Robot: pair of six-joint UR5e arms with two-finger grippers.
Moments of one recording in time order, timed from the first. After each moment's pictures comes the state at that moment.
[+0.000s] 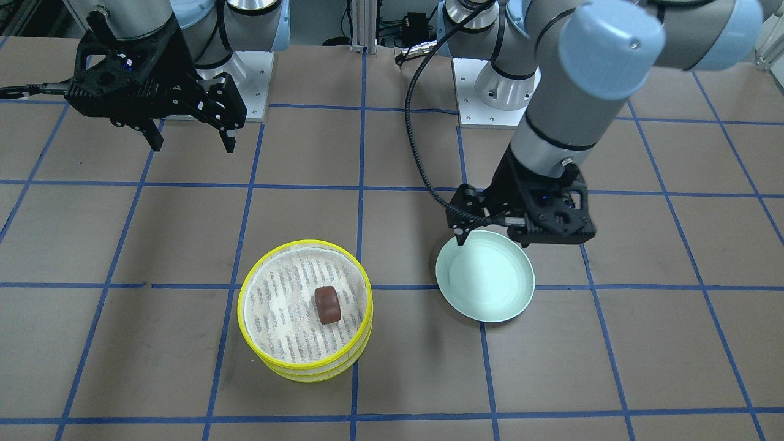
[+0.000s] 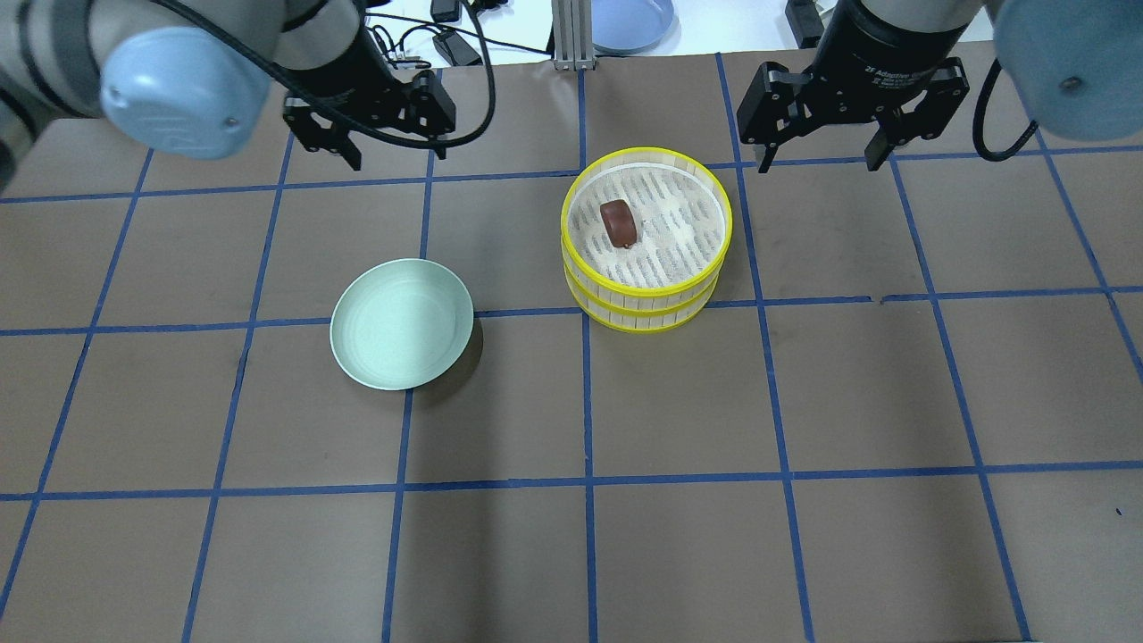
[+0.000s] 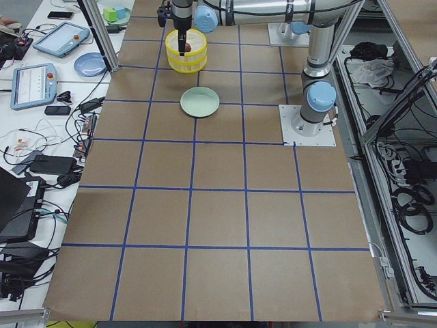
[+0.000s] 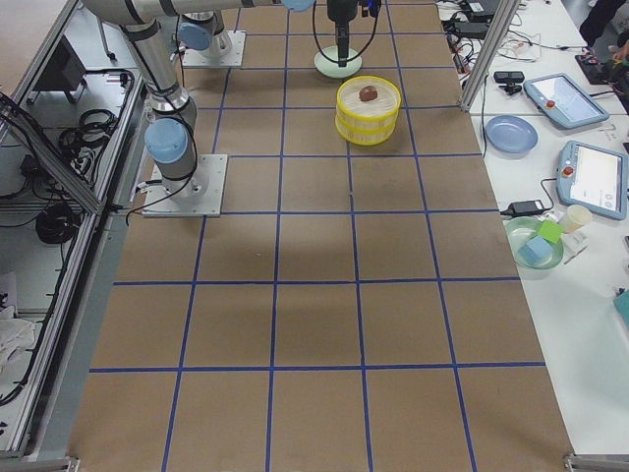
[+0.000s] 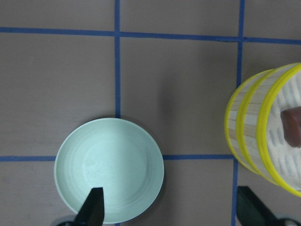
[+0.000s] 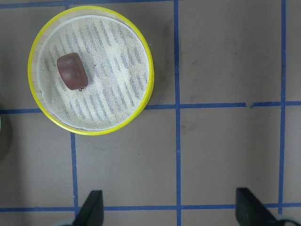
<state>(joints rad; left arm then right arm) -1.61 -1.74 -1.47 -1.40 1.50 -0.07 1.63 -1.56 1.49 -1.57 -1.55 0.08</state>
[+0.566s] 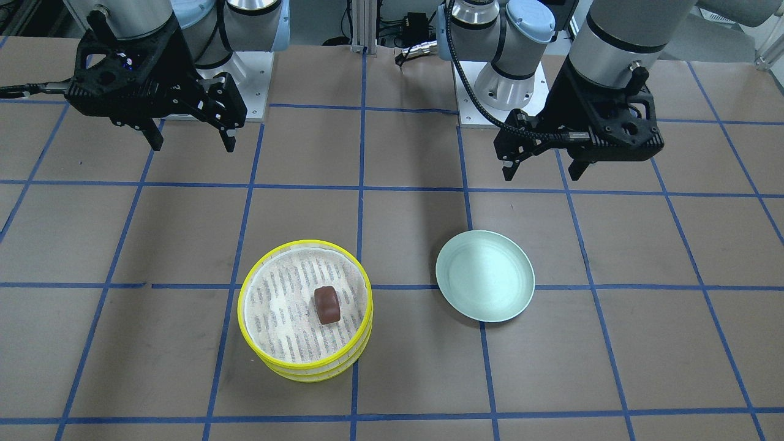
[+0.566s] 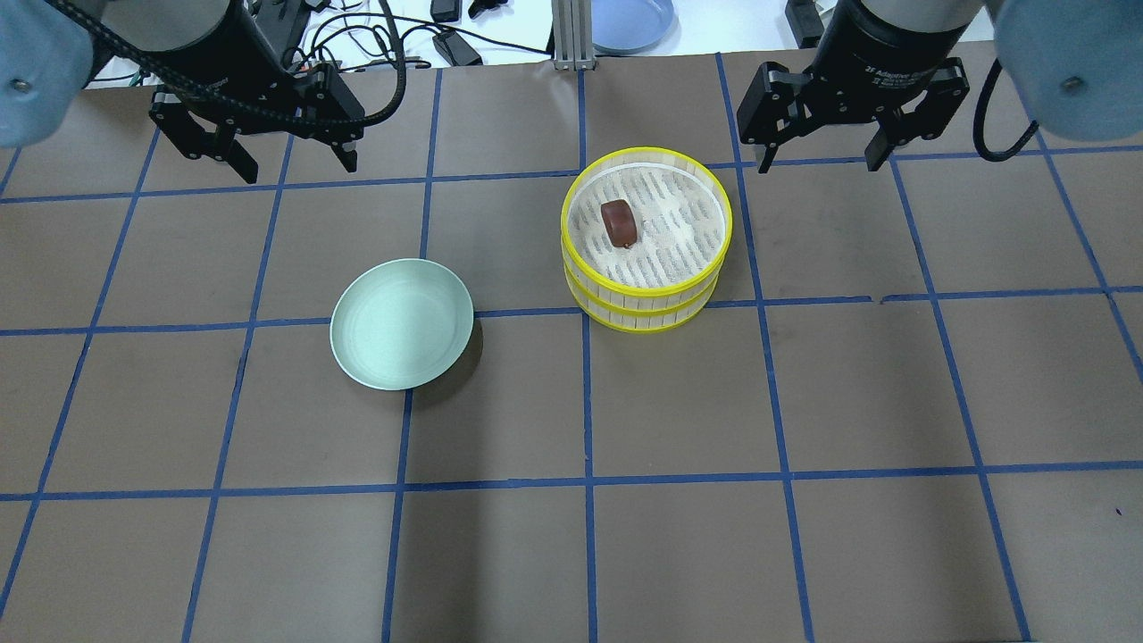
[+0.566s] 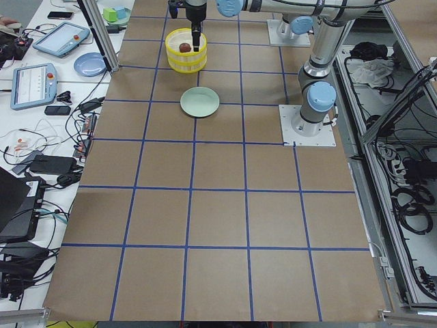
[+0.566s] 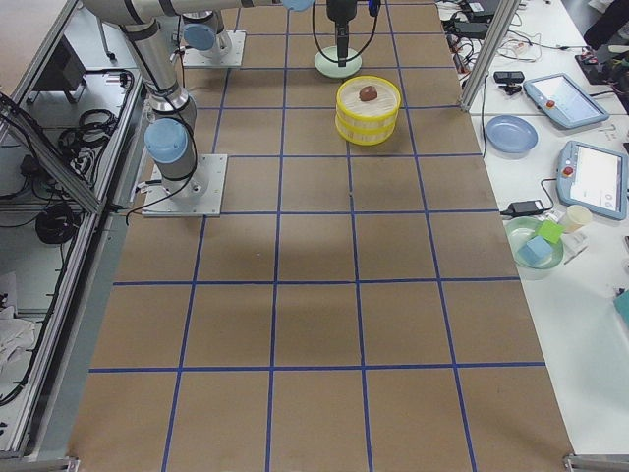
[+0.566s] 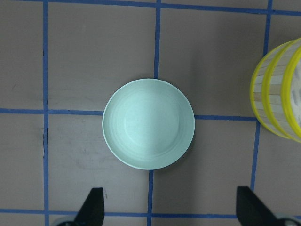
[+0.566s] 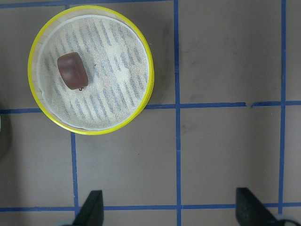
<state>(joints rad) -1.56 -1.62 -1.47 -1.59 1.55 -0.05 1.63 -1.56 1.49 -1.57 -1.55 0.08</state>
